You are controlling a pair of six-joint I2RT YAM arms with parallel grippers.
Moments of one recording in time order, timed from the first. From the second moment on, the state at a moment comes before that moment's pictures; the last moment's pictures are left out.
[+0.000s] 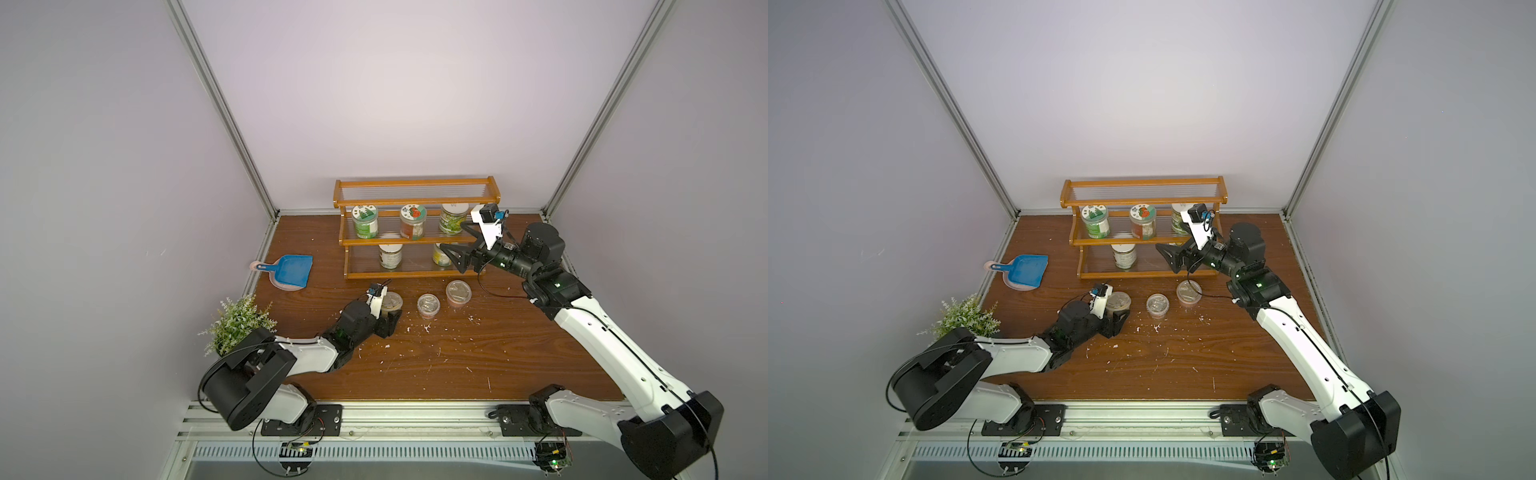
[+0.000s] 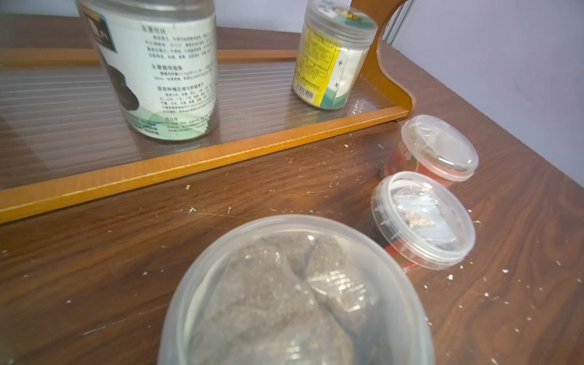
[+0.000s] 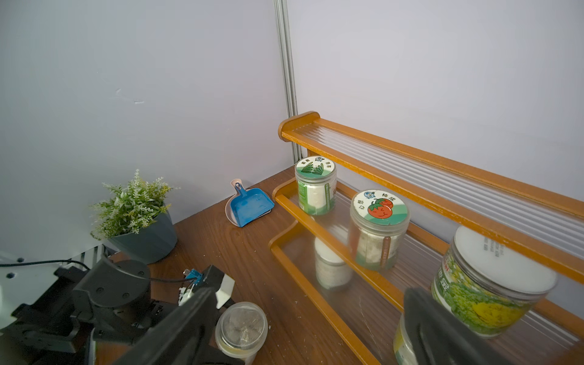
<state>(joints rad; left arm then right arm) -0.66 1.44 0.31 0.69 0.03 -0.25 0.42 1.15 1.10 -0.06 -0.48 0.00</state>
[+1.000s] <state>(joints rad) -0.63 1.74 0.47 0.81 0.09 -0.17 0.41 1.14 1.08 -0.08 -0.45 -0.03</state>
